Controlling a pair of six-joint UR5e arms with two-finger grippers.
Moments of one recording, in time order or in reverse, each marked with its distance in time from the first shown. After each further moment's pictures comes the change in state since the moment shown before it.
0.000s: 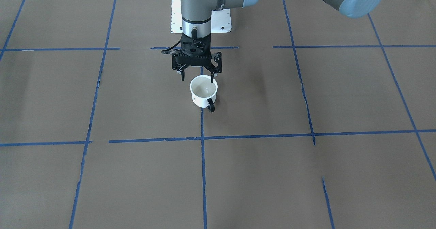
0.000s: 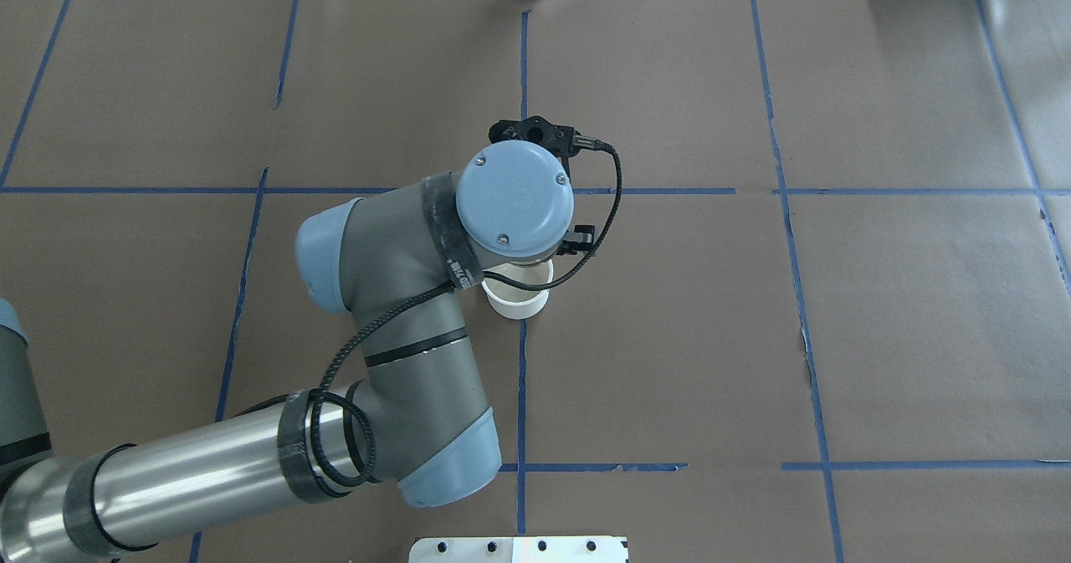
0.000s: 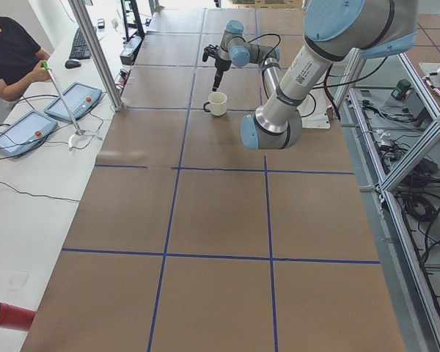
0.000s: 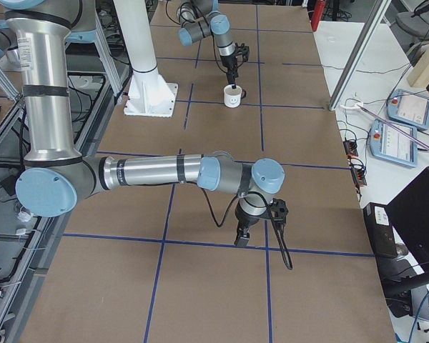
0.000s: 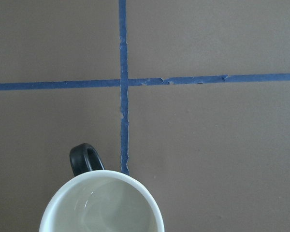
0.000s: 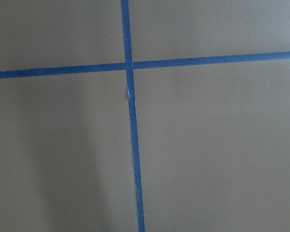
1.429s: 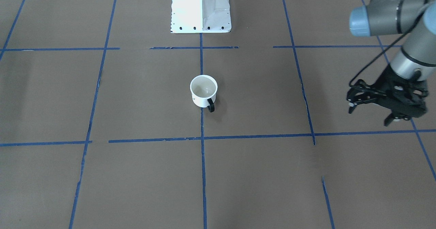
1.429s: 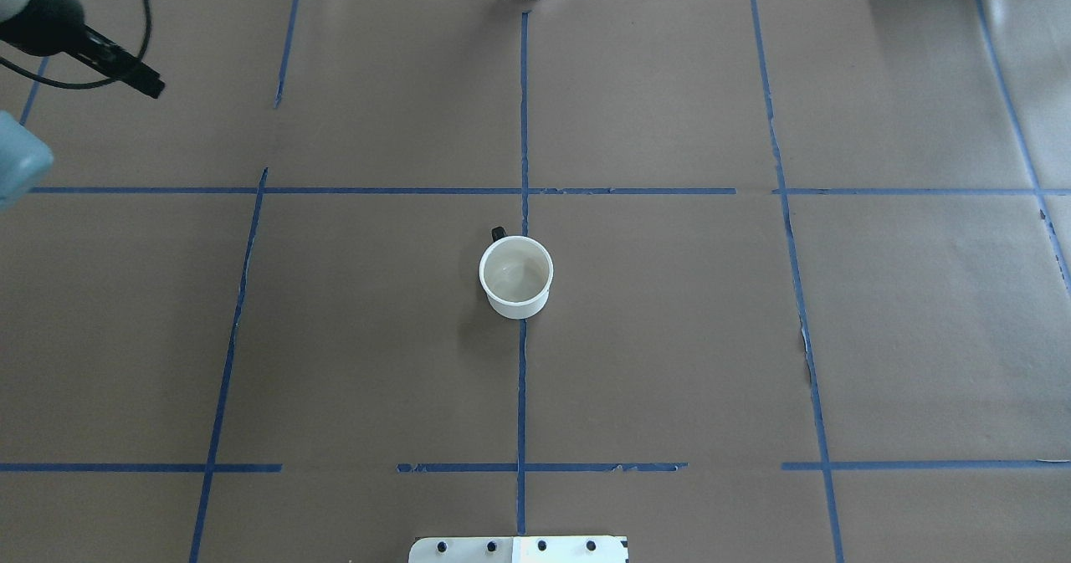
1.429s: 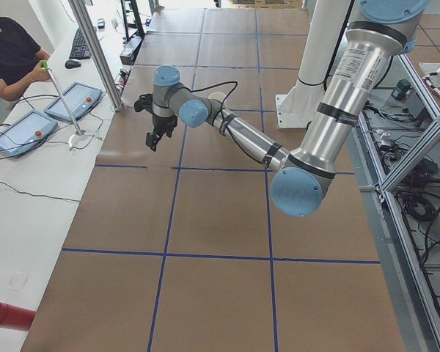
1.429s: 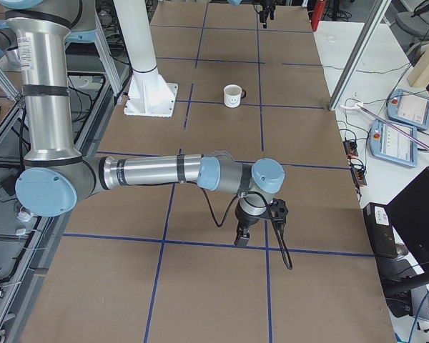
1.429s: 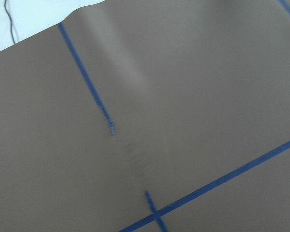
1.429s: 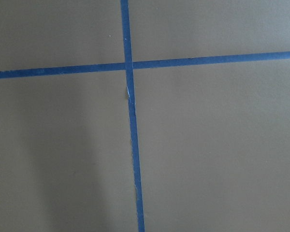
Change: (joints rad) left arm -0.721 0.533 -0.039 -0.218 -0.533 0.947; right arm 0.000 0.000 -0.001 0.000 0.000 0.000
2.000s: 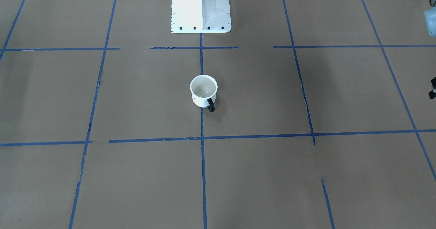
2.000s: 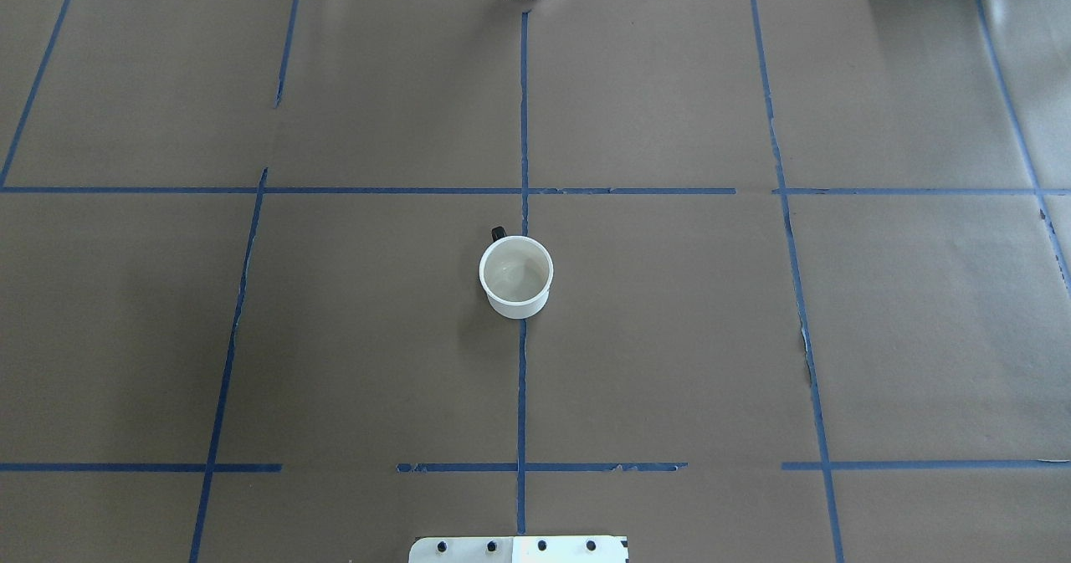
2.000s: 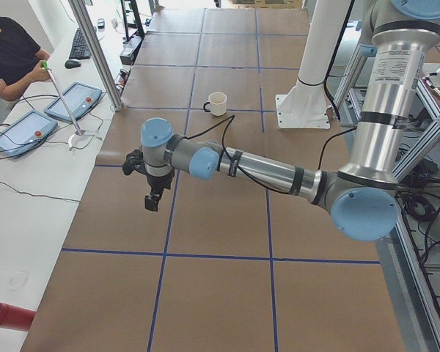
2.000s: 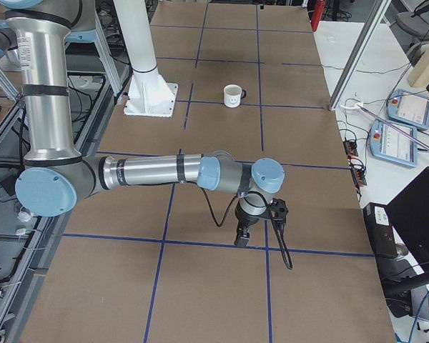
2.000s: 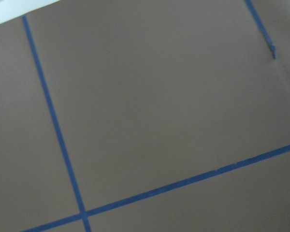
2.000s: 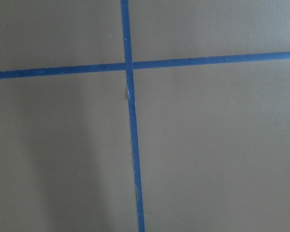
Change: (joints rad) left arm -0.262 0.260 0.054 0.008 -0.150 0.173; right arm 0.000 0.000 0.000 0.000 0.000 0.000
